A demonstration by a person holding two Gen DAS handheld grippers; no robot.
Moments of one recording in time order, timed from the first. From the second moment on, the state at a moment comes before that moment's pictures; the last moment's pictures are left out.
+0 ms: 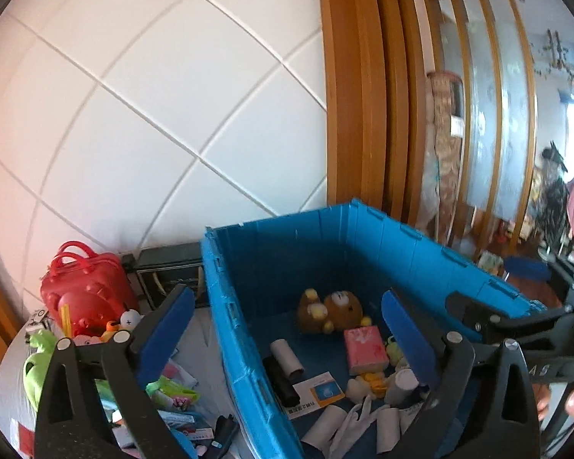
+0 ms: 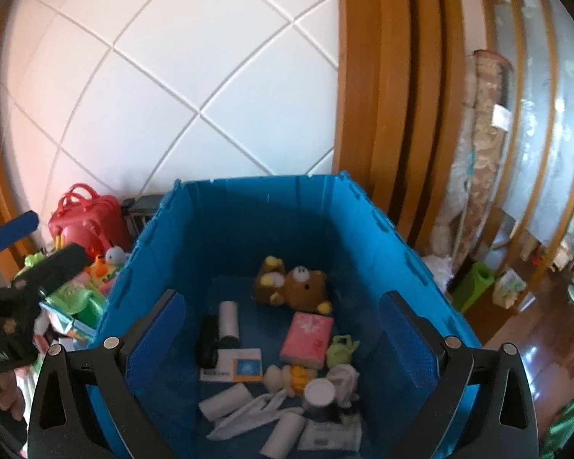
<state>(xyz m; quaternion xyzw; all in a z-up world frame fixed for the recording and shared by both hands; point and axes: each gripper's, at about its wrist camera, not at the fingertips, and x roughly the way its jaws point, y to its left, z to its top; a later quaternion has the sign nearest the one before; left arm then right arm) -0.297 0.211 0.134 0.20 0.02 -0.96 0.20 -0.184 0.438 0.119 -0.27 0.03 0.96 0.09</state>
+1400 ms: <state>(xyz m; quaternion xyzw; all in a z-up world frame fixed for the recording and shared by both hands) -0.209 0.237 0.096 0.21 0.03 -0.95 0.21 -0.086 0.379 0.085 -0.25 0.04 0.95 0.18</state>
